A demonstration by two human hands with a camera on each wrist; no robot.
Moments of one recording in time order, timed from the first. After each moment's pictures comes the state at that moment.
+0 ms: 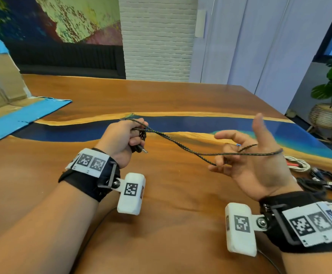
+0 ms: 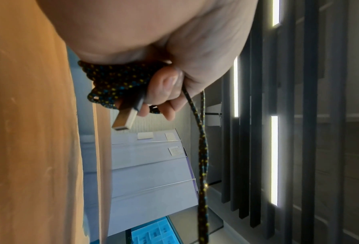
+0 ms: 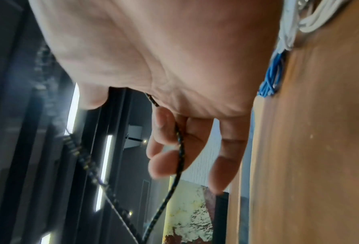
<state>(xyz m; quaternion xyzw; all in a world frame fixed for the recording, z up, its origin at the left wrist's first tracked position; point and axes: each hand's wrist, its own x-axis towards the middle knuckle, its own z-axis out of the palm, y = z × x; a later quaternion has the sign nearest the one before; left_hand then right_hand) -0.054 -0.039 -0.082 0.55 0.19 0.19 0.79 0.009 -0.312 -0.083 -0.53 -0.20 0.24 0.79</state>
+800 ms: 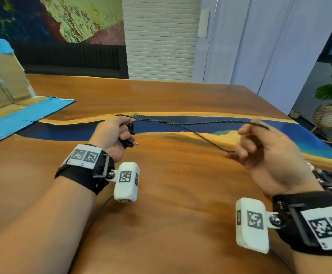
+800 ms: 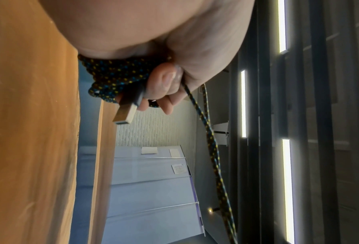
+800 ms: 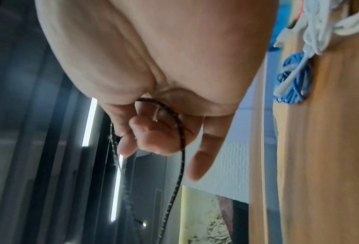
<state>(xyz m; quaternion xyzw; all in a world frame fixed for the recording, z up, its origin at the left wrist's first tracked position) -0.047 -0.006 -0.086 0.48 0.24 0.23 0.81 0.004 -0.314 -0.064 -0.52 -0.19 0.13 0.82</state>
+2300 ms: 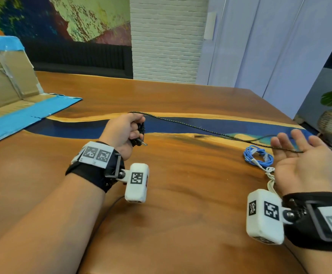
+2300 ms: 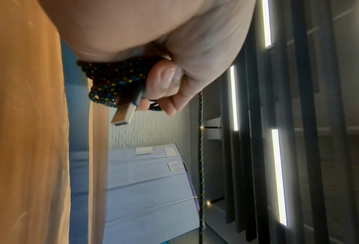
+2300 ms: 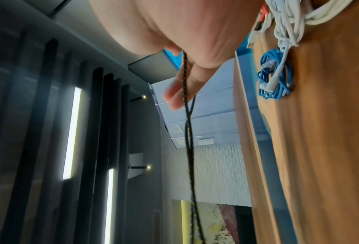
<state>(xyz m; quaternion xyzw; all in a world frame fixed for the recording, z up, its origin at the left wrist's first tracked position) -0.055 -0.007 -0.080 0.53 0.21 0.23 0.79 0.038 -0.334 -0.079 -0.34 0.05 -0.08 0.94</state>
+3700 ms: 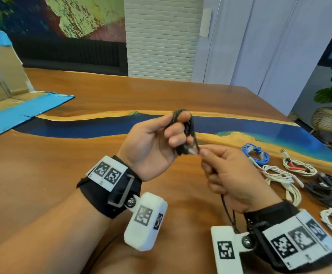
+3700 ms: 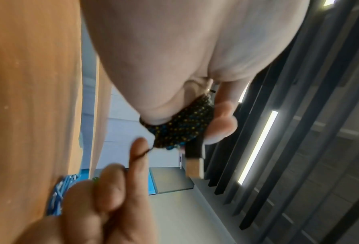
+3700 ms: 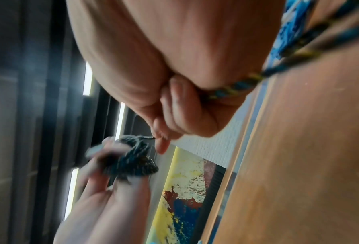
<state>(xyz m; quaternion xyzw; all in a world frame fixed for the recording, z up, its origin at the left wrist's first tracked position) -0.077 -0.086 -0.071 0.37 -0.12 -0.02 0.92 -0.017 -0.266 -0.100 -0.65 -0.19 0.21 0.71</state>
